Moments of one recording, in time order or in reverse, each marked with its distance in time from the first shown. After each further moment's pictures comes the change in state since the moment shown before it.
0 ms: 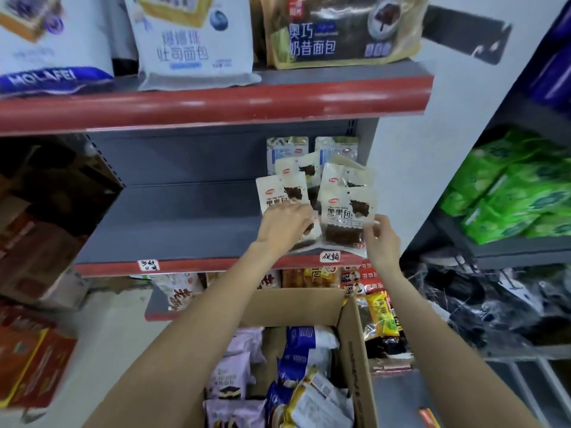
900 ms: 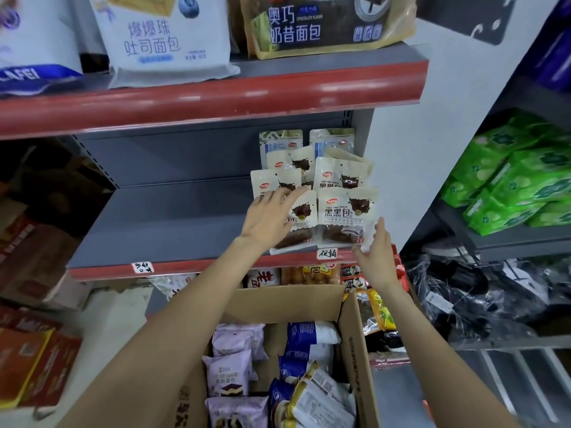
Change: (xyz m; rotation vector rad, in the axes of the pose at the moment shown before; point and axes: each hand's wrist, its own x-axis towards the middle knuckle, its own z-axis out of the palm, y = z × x) left_hand 0.003 -0.019 0.006 0.049 -0.322 -0.094; right_hand -0.016 0.025 0.002 -0.084 -0.176 0.016
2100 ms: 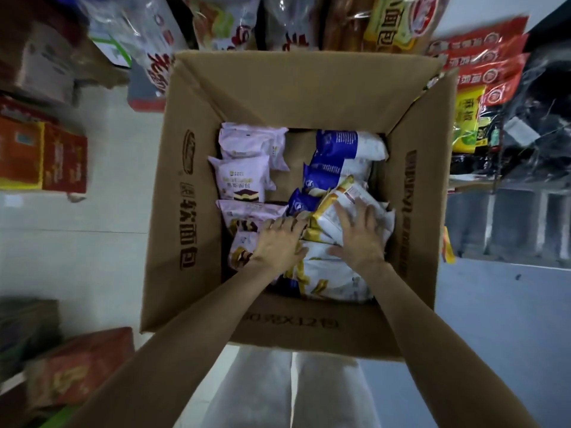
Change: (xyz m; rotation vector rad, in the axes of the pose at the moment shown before) left_hand -0.360 0.095 0.269 -0.195 -0.699 -0.129; right_hand -0.215 0.232 0.196 -0.891 -0.805 -0.018
